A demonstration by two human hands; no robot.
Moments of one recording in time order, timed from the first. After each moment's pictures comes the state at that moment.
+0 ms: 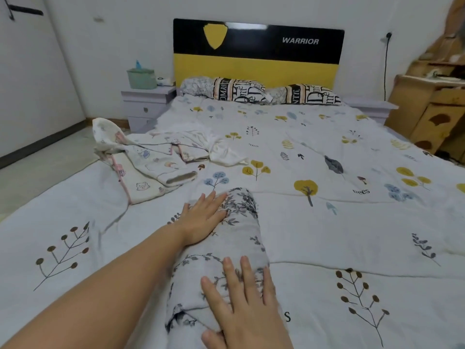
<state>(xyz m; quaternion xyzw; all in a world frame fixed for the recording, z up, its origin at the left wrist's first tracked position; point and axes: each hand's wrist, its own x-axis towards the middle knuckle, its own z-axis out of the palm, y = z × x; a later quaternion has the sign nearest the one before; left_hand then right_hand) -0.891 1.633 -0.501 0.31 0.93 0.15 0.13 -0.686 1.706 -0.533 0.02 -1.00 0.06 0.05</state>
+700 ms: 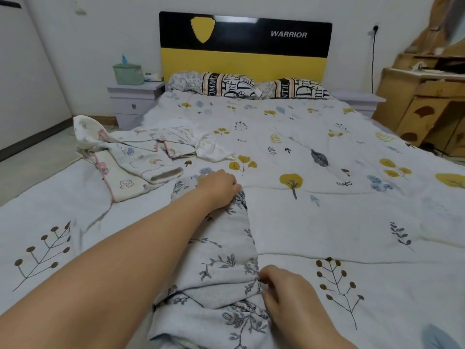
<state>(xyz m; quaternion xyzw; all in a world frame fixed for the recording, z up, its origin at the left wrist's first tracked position) -0.892 1.716 -0.445 0.31 0.95 0.08 0.01 -0.666 1.790 -0.506 -0.08 -0.97 0.22 0.08</state>
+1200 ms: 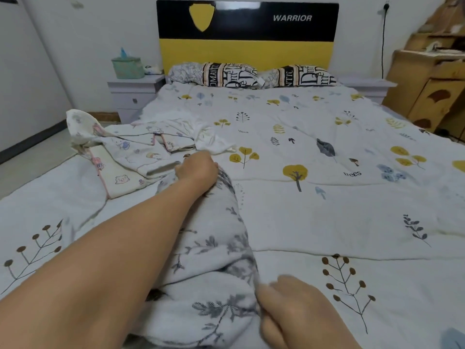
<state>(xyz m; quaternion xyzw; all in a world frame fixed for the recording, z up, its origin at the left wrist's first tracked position) -0.928 1.711 -0.451 0.10 0.97 0.22 -0.05 -0.648 1.788 -0.498 0.07 -0.97 0.09 0.23</state>
